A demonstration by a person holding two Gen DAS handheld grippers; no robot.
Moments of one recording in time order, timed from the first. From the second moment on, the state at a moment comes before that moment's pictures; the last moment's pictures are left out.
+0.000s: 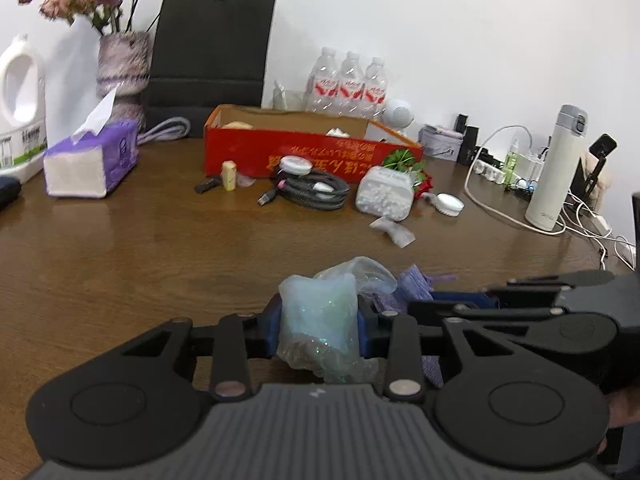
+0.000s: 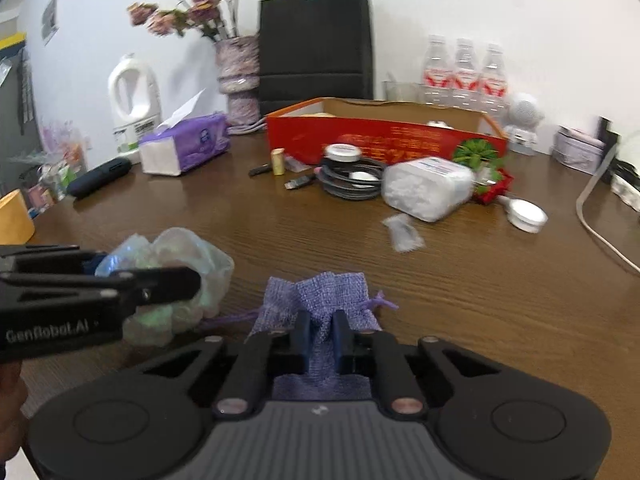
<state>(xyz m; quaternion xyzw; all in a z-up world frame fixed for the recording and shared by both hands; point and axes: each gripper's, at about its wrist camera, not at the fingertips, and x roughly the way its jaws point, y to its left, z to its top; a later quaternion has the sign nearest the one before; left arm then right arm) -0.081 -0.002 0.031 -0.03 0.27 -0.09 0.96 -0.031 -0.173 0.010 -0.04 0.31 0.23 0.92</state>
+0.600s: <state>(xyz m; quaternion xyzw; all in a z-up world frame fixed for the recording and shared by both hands) -0.028 0.002 0.110 -0.06 0.16 -0.05 0.98 0.014 -0.231 0.095 0.04 0.19 0.19 0.96</state>
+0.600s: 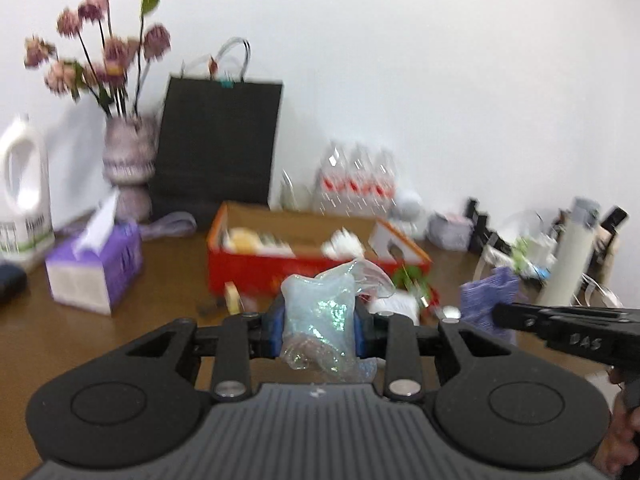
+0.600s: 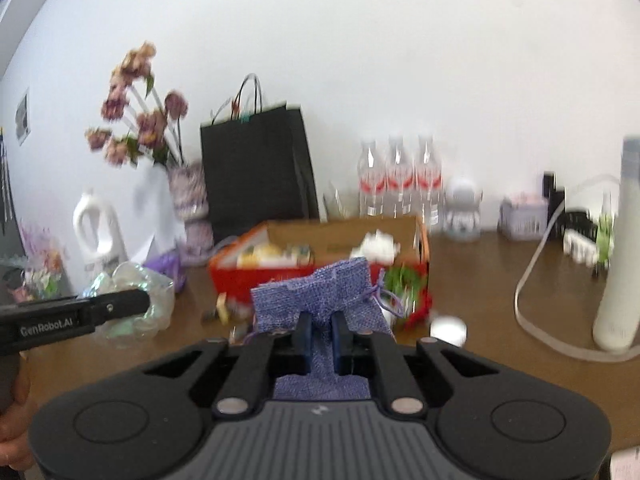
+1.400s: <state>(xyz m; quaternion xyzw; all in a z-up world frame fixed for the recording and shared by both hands) 0.211 0.011 0.102 -0.04 0.19 -0.03 0.98 0.242 -0.197 0.099 0.05 0.24 0.18 0.95</state>
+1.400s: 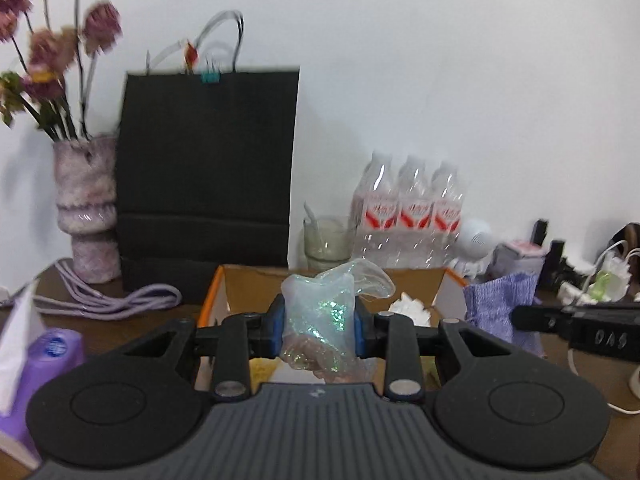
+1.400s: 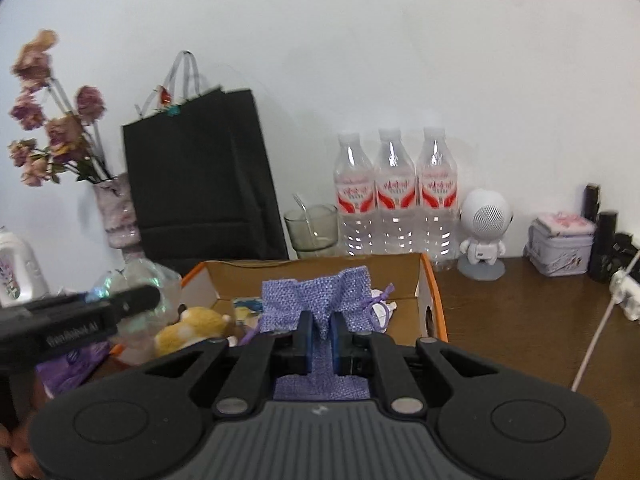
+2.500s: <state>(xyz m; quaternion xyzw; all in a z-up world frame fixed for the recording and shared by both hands) 0.318 0.024 0.081 -0.04 0.36 -0.04 0.93 0.389 -0.162 0.054 -0.01 0.52 0.18 0.84</state>
